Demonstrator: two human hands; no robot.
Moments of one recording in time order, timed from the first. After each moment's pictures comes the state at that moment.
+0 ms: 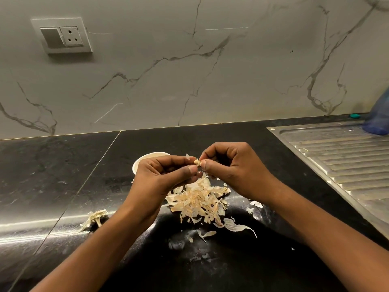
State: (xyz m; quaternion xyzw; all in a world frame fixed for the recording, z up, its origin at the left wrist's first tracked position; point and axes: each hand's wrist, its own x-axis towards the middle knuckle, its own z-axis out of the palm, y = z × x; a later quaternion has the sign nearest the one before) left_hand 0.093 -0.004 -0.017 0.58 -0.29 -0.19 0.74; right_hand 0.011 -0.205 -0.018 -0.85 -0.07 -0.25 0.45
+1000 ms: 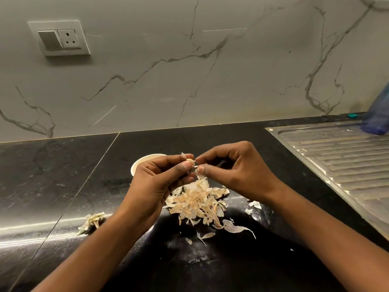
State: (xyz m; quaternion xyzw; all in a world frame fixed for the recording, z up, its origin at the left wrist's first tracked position) left_hand 0.093 -0.007 -0.017 0.53 -0.24 -0.22 0.78; right_hand 0.004 -0.207 -0.013 -0.86 -0.10 -0.28 0.42
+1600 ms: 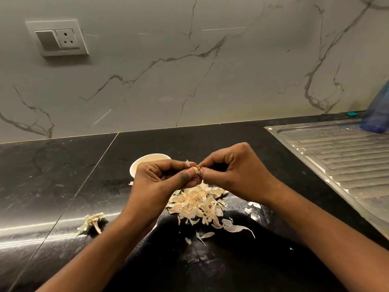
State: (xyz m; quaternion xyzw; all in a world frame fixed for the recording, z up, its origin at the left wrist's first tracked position) left_hand 0.090 -0.007 -0.024 0.59 -0.31 -0.15 0.73; right_hand 0.005 -0.207 -0.014 -0.88 -0.10 -0.26 0.38
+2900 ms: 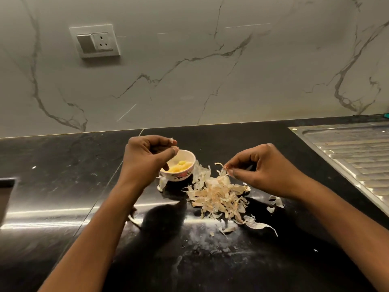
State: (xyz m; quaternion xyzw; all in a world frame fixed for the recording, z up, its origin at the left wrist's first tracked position) left_hand 0.151 0.035 -0.003 0.76 -0.30 0.08 0.58; right_hand 0.006 -0.225 -0.017 -0.91 -0.06 -0.20 0.34
